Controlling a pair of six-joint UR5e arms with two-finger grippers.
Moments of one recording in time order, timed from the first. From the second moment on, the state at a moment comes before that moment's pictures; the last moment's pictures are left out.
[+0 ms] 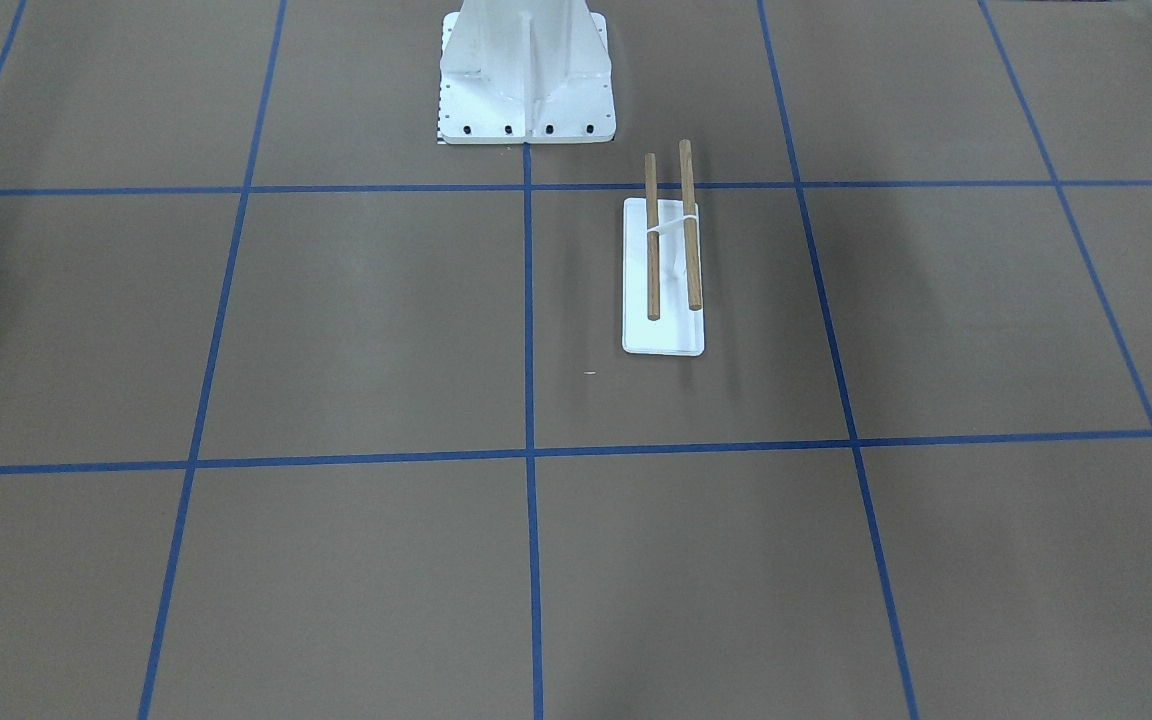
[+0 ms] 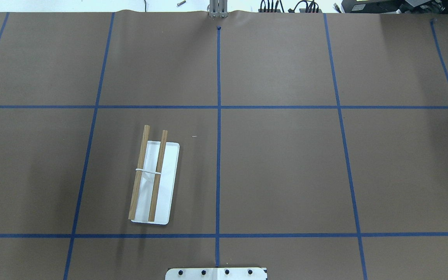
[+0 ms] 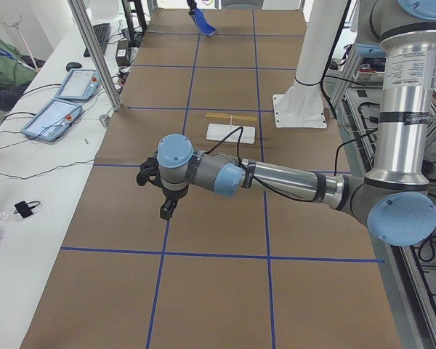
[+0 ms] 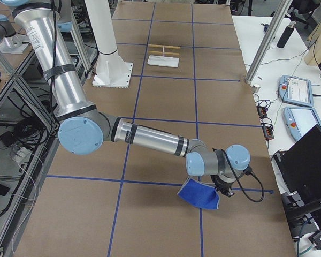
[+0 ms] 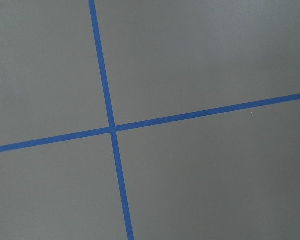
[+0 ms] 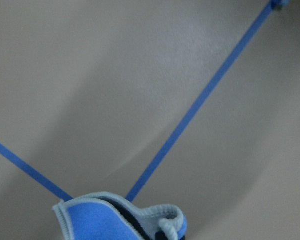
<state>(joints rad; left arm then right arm) -1.49 -1.60 -1.71 -1.83 -2.43 0.02 1.50 -1.18 1.07 -1.26 2.32 -0.49</state>
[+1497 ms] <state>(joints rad) -1.09 -2.03 -1.64 -2.00 -2.42 -1.01 0.91 -0.92 1.66 -1.23 2.13 0.73</state>
